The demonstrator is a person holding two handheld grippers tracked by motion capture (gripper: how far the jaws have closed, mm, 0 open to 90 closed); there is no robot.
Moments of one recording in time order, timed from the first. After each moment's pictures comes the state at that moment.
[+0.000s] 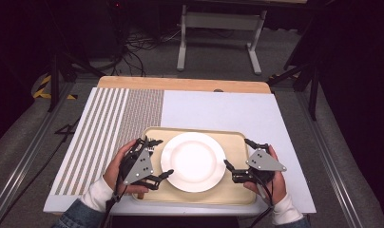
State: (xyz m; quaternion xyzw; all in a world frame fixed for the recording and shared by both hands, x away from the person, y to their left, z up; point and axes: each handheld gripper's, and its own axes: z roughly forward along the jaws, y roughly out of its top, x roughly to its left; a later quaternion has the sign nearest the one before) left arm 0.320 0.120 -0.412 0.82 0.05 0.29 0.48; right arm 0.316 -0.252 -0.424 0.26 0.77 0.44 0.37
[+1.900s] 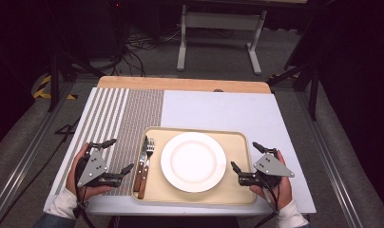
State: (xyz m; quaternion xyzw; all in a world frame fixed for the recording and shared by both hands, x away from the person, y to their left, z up) left arm 0.315 0.226 -0.446 0.78 0.19 0.33 0.49; right arm 0.306 -0.270 -0.431 0.28 0.76 0.44 0.39
